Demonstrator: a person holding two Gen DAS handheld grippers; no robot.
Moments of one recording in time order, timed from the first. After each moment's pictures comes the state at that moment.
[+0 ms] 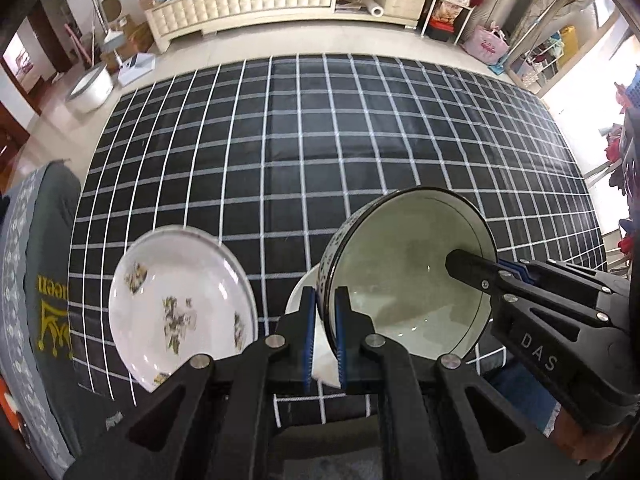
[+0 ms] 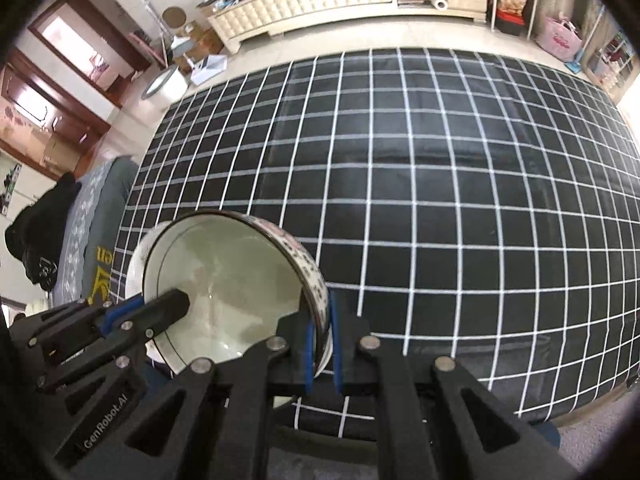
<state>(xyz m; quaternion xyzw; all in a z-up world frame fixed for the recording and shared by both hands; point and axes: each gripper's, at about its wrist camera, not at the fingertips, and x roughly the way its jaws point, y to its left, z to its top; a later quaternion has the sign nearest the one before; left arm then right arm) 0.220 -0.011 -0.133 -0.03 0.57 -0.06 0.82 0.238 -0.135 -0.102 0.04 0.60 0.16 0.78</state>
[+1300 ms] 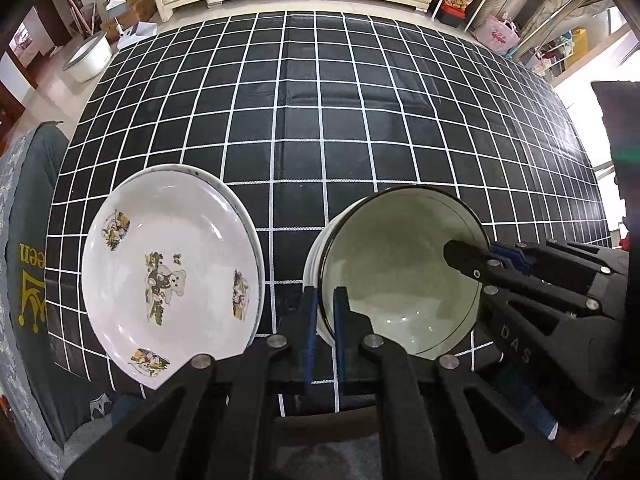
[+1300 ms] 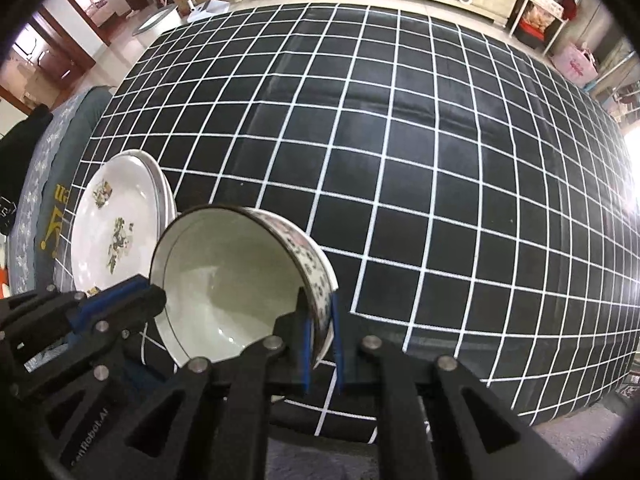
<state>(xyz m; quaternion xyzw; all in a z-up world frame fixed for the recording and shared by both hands) 0.200 0.018 -0.191 -0.05 0.60 -0.06 0.79 0.231 -0.101 -0.143 -0.06 0.64 0.15 0.75</state>
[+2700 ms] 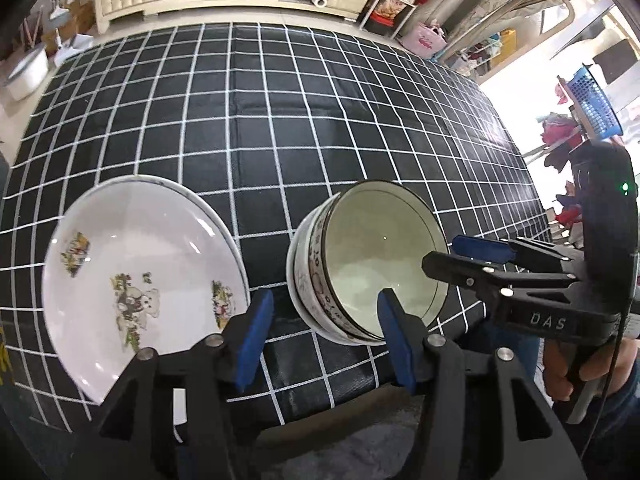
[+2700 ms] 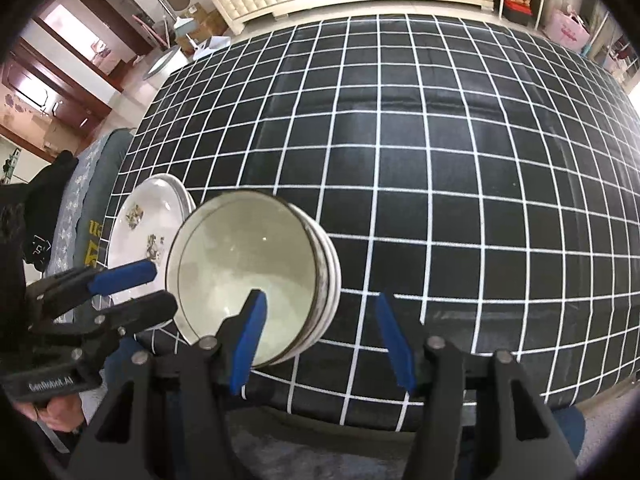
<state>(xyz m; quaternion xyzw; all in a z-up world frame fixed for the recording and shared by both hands) 0.192 0.044 -0.191 -0.09 0.57 -0.20 0.79 0.204 -0.135 -0.139 0.04 0.60 0.16 0.78</state>
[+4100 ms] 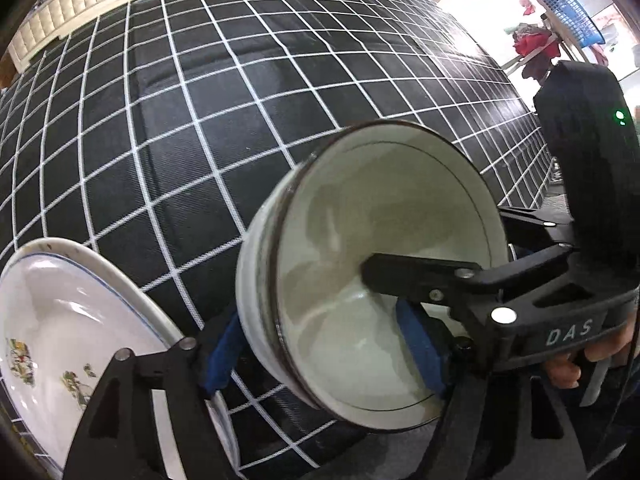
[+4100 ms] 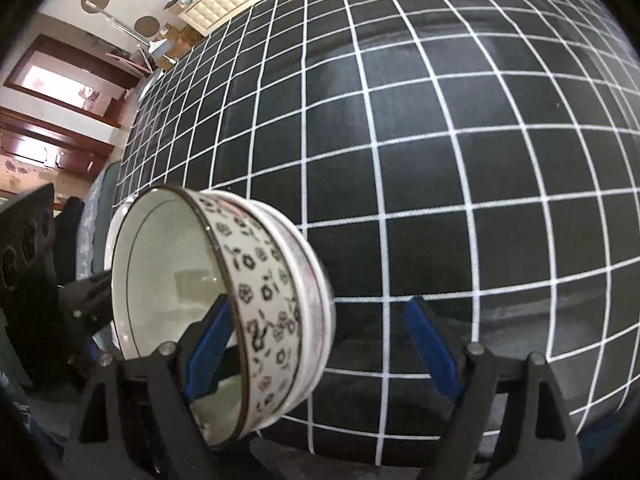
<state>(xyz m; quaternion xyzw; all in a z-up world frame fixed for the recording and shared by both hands) 0.235 -0.012 -0.251 0.01 0.62 -0.29 0.73 0.203 -0.203 -0.192 0.15 0.64 0.17 0.73</state>
